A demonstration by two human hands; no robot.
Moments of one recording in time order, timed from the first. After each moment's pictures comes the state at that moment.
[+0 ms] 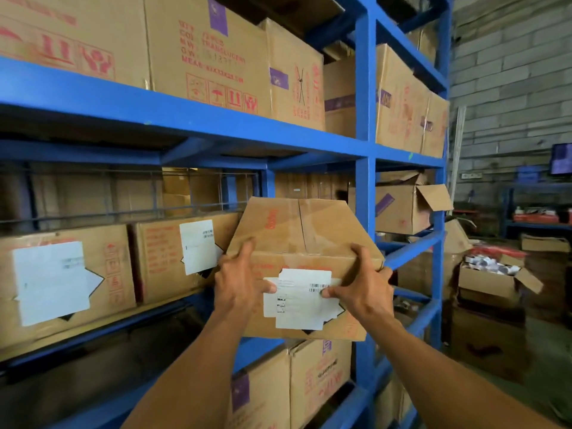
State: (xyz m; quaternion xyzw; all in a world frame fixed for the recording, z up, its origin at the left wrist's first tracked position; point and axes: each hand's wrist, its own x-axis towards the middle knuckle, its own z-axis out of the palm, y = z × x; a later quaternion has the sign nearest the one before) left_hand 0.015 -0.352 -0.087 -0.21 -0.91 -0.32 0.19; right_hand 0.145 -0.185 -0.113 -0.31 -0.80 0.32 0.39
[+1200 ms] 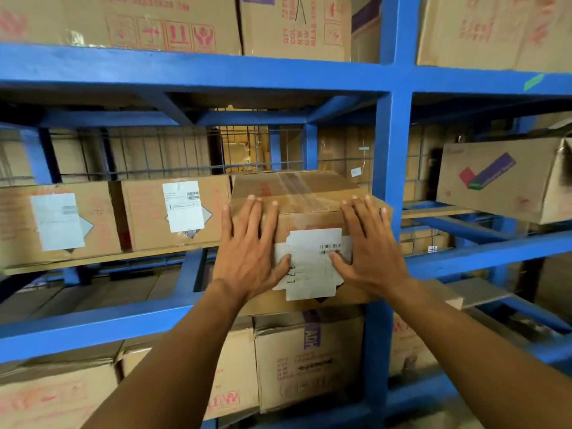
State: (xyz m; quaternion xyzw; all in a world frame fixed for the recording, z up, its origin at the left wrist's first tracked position) left_hand 0.033 -0.106 -0.118 -0.16 -0.86 0.09 0.47; right_hand 0.033 0.136 -0.138 0.13 -0.87 0.04 0.48
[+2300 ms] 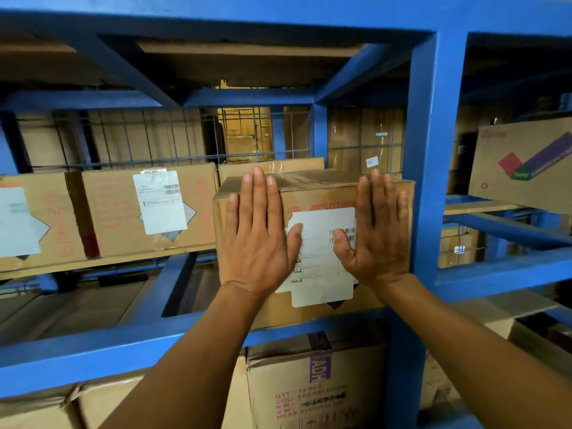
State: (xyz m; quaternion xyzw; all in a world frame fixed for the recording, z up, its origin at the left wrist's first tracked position) left_hand -0.066 -0.061 -0.135 -0.11 -0.80 0.02 0.59; right_hand -0.098 0.143 -0.154 0.10 -0.76 0.02 0.64
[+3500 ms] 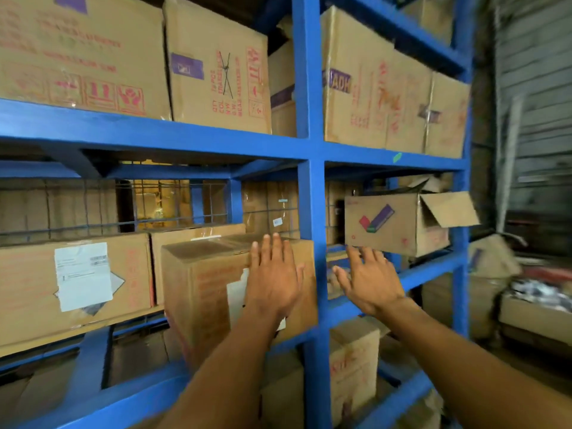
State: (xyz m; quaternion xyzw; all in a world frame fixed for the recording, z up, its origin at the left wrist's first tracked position) left_hand 0.019 0.021 -0.080 -0.29 -0.88 -0.05 0.37; right_hand 0.092 0.202 -0.093 -0.17 -0.92 -0.06 0.33
